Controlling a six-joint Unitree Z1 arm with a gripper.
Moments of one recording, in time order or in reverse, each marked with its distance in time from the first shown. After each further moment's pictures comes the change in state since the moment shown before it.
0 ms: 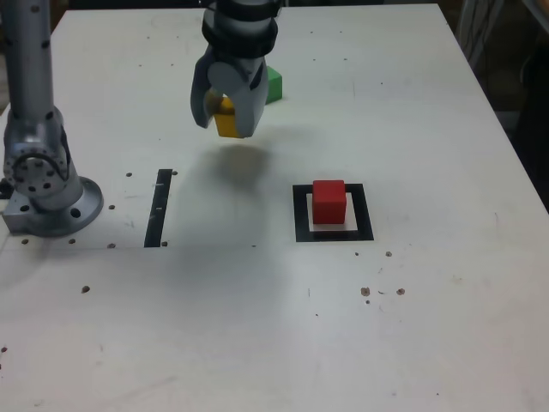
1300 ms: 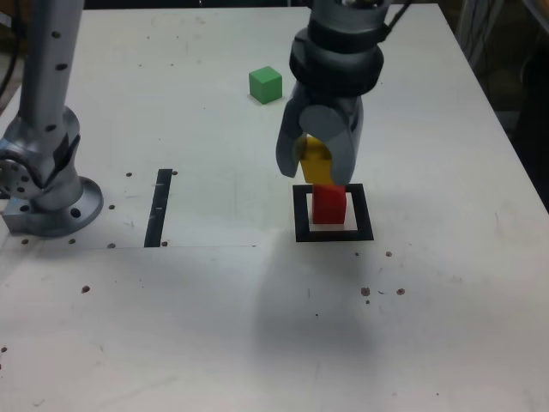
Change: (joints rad) arm -0.424 0.229 -0.462 0.199 -0.079 -0.417
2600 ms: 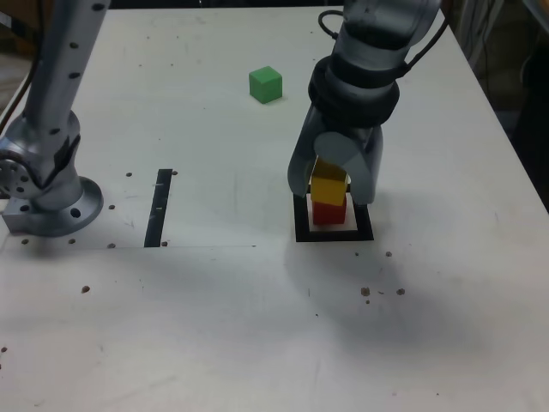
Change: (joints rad) arm -0.008 0.080 -0.029 0.007 0.026 0.006
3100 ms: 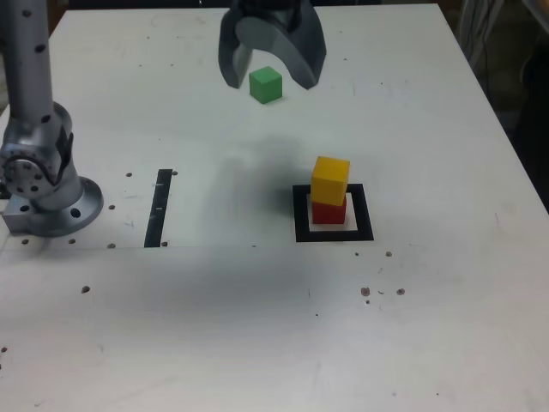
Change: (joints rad) arm 0.287 -0.301 0.170 0.048 0.168 0.248
